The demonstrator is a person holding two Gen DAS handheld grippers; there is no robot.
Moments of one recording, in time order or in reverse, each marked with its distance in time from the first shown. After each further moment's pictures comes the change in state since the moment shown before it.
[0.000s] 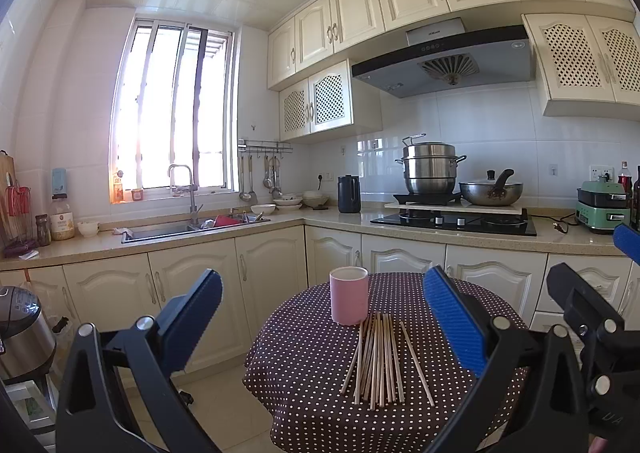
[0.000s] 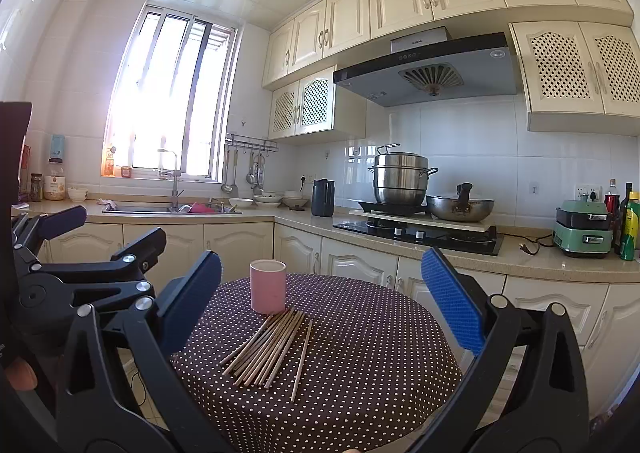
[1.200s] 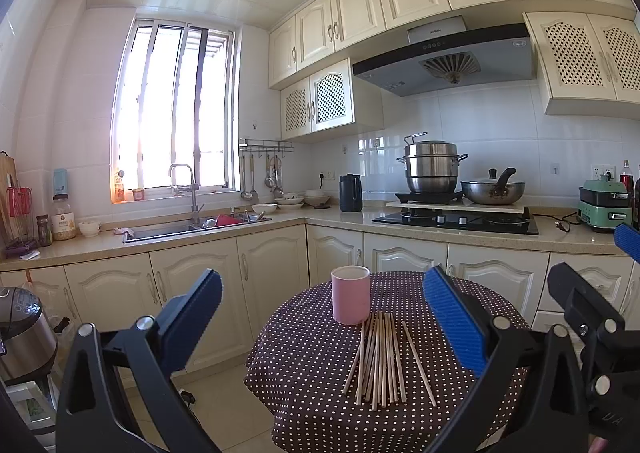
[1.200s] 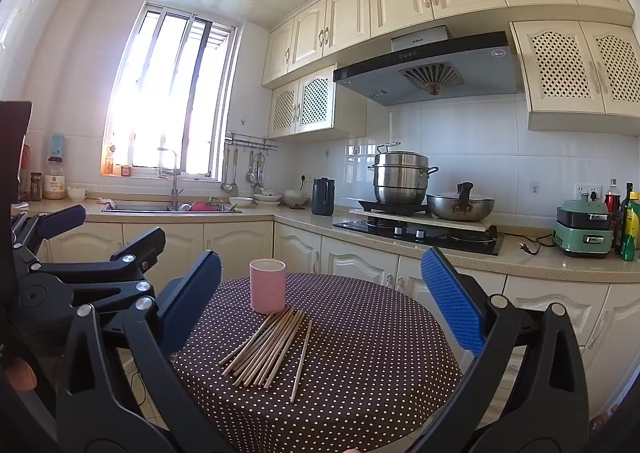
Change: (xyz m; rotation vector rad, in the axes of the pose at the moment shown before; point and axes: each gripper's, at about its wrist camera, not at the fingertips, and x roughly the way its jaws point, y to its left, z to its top) left arm 0.002 0.002 0.002 0.000 0.007 0.004; right arm 0.004 0.000 0.002 0.001 0.009 0.000
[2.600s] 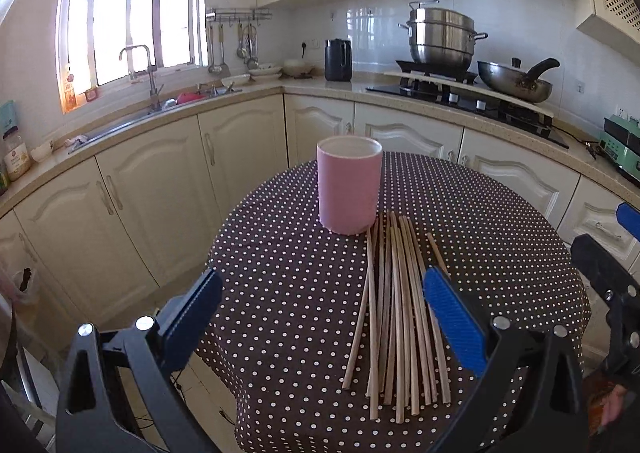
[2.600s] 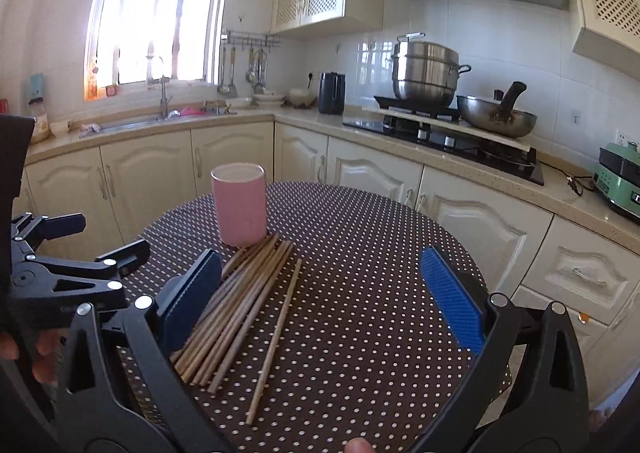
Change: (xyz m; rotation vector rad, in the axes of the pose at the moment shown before) left arm 0.227 0.001 -0.077 -0.008 0.507 -0.090; right arm 0.196 -0.018 -0.063 -0.020 0.383 0.041
